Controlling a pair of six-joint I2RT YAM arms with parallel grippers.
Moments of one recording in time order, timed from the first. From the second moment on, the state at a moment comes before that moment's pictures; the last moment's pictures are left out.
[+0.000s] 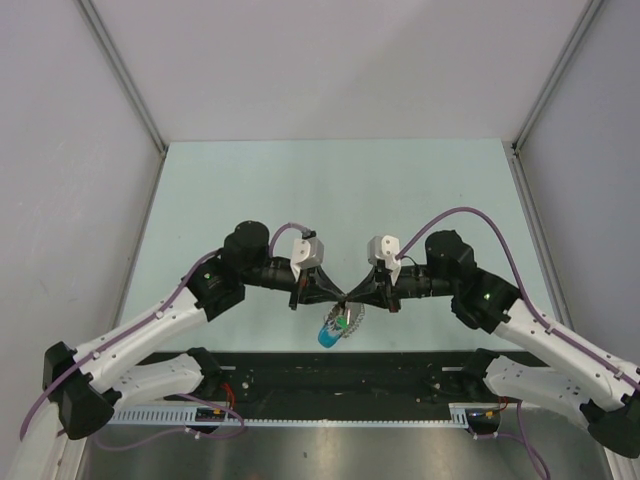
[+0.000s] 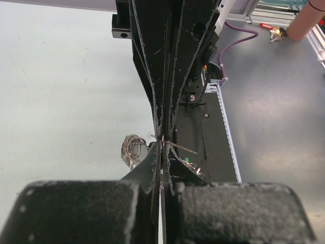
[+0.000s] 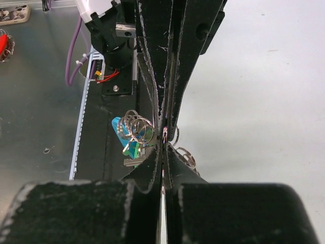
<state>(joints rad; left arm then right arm) -0.81 1.00 0.84 -0.13 0.84 0.06 0.84 0.88 0.83 -0.23 -0.69 -0.16</state>
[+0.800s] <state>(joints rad) -0.76 0.92 0.73 0.05 0.75 -0.12 0.87 0.87 0.79 -0.14 -0.51 -0.09</state>
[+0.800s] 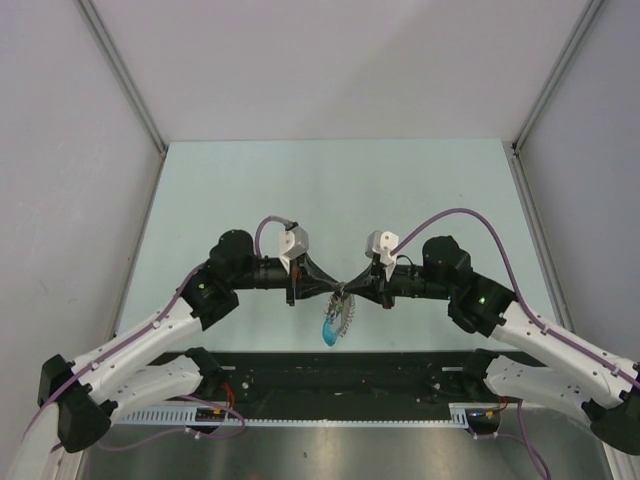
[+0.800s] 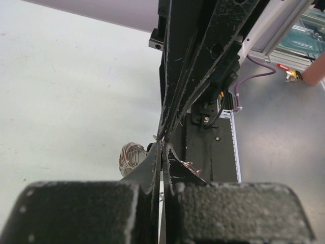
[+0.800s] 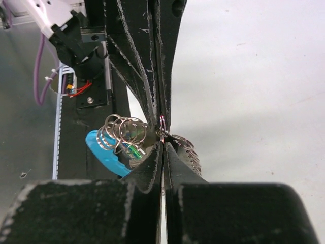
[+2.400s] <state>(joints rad) -0.75 0.80 0.59 0.34 0.75 -0.29 0.86 0.84 0.65 0.26 -0.64 0.14</state>
